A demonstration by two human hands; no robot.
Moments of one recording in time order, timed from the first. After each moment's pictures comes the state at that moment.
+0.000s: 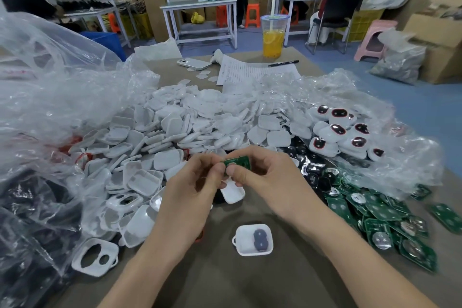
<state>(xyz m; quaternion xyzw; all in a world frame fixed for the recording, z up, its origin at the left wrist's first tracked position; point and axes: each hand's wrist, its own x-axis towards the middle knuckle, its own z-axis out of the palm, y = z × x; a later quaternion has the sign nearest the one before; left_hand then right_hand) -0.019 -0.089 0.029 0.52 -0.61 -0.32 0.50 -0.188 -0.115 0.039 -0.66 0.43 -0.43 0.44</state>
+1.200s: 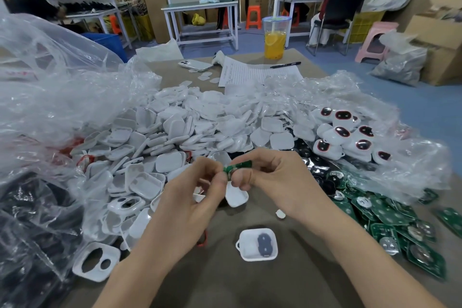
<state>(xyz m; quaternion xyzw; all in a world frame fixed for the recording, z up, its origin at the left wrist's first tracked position) -0.005 -0.084 0.034 0.51 -0.69 -0.26 0.44 -0.187 -0.114 0.053 -0.61 0.40 -0.44 0.51</state>
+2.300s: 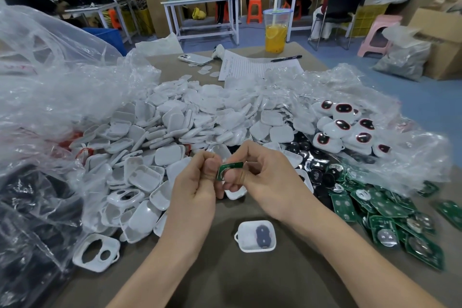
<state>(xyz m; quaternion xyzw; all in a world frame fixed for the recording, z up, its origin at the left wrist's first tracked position) -0.032 -0.086 0.028 0.51 -0.56 -0.36 0.55 -0.174 -0.112 0.040 -0.65 0.39 -0.43 0.48</state>
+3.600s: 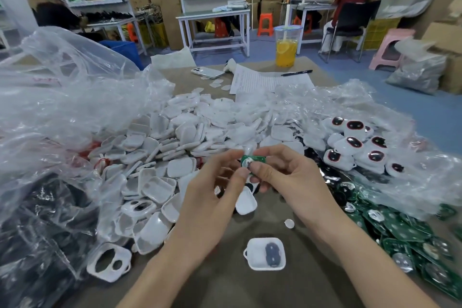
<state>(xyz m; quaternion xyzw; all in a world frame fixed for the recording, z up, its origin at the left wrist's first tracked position) -0.029 -0.094 0.036 0.50 -0.62 -0.30 0.52 -0.190 -0.118 0.050 -0.53 0.39 -0.52 0.54</state>
